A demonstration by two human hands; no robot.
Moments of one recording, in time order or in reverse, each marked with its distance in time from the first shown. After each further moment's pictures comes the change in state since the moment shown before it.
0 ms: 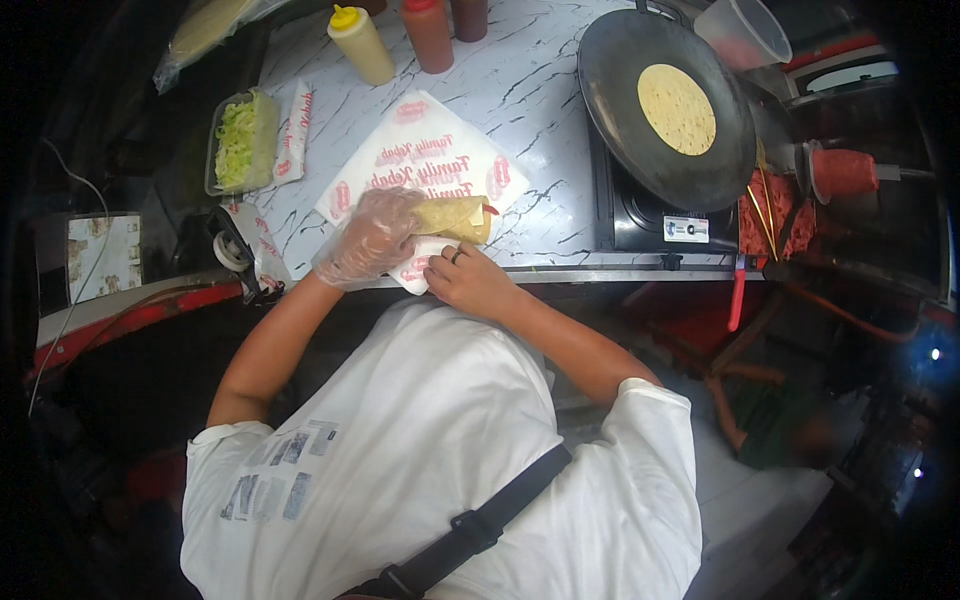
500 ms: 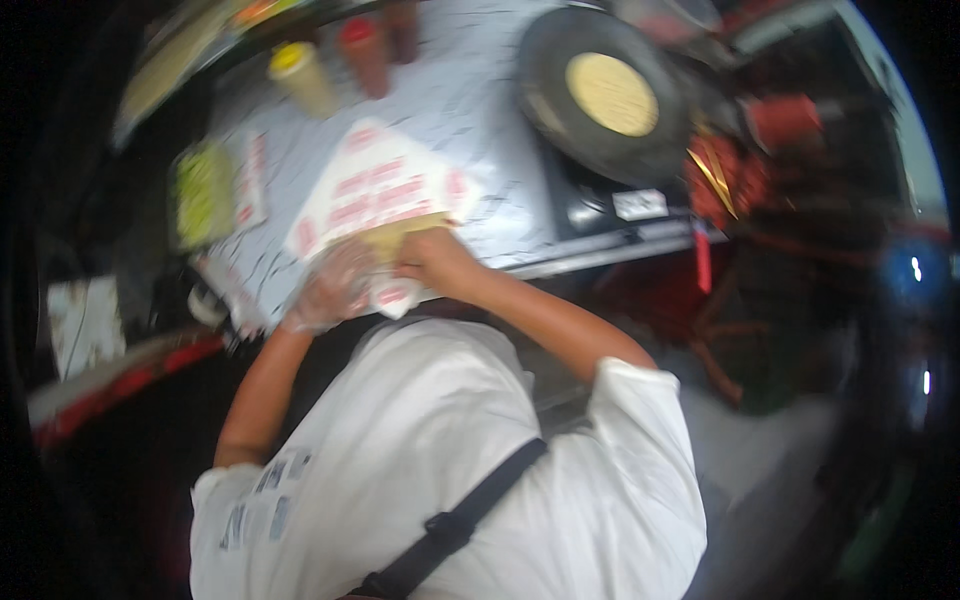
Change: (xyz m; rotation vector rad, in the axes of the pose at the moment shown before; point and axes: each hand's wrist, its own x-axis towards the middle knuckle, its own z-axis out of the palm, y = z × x) left_hand -0.046 -0.014 0.012 -0.227 -0.013 0.003; right_hand 0.043 0.014 -0.033 0.524 0.007 0.482
